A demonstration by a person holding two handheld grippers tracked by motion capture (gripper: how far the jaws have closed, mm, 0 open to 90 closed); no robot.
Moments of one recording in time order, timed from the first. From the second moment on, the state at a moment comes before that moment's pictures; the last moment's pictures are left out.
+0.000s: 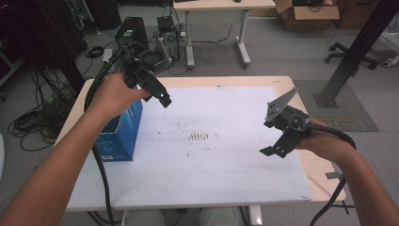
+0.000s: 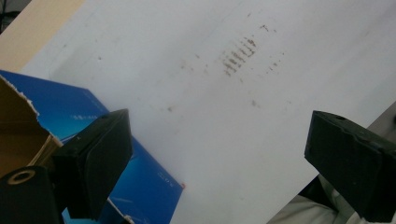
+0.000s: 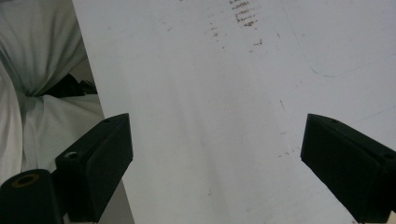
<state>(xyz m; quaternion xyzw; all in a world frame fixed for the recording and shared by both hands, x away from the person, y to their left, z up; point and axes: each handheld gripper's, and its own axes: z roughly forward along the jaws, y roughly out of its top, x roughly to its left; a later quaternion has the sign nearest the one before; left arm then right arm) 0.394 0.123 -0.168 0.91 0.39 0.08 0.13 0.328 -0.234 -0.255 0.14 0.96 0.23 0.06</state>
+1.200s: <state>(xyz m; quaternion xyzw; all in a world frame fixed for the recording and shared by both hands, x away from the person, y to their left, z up) 0.406 0.091 -0.187 0.96 0.25 0.07 0.14 0.326 -0.231 -0.253 0.14 0.96 0.23 0.06</state>
